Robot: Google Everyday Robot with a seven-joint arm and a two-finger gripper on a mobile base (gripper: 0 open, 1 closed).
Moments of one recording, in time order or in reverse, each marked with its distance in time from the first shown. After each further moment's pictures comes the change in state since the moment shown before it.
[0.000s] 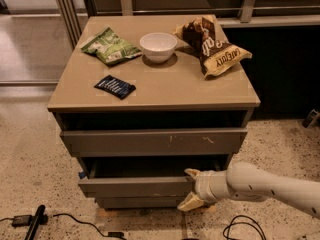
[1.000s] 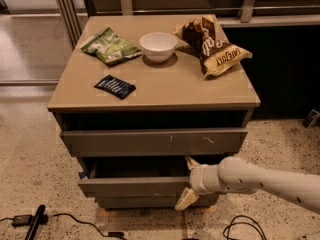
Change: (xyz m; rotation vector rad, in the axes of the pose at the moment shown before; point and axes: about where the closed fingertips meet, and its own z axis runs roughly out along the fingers) arm -0.007 -0.027 0.023 0.037 0.000 -0.060
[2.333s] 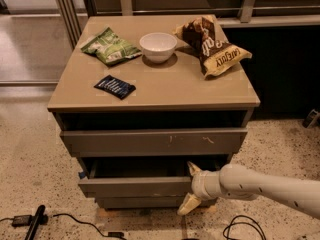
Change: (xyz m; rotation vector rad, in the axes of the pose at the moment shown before) arm 0.031 0.009 0.019 -0.006 0.010 0.024
